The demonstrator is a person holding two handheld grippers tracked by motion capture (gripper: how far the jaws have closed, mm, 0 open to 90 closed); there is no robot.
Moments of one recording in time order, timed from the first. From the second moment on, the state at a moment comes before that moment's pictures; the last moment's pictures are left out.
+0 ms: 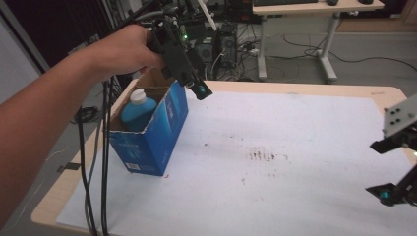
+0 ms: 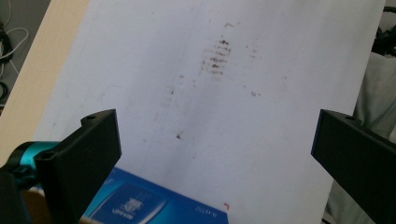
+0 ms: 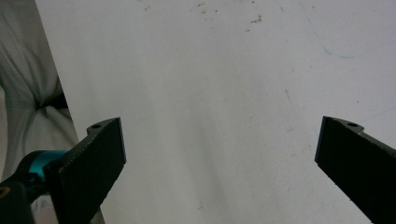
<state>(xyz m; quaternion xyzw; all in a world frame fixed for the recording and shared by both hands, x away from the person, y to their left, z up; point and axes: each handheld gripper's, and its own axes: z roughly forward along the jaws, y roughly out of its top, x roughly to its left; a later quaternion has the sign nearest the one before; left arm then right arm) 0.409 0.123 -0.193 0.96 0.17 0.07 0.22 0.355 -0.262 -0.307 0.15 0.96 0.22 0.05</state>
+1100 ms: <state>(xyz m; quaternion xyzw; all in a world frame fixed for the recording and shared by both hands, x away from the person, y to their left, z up) 0.410 0.026 -0.265 0.97 0.12 0.01 0.20 0.357 -0.253 -0.310 0.15 0.96 0.22 0.05</state>
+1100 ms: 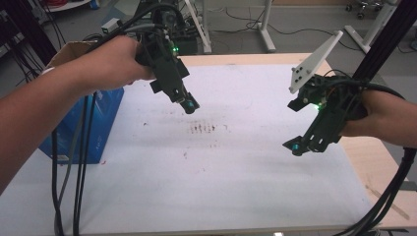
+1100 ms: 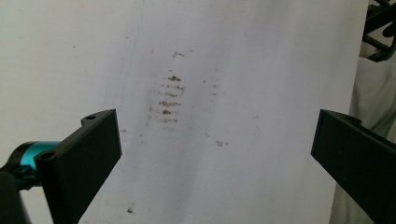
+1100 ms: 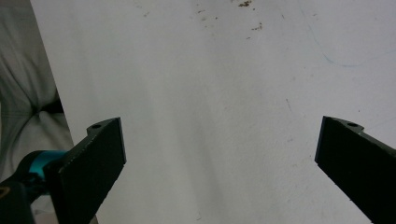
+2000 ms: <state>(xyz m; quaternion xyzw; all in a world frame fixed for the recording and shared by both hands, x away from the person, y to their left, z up) 0.409 0.002 -0.306 0.97 0.11 -0.02 0.19 0.361 -0.250 -0.316 0.15 0.96 0.22 0.04</state>
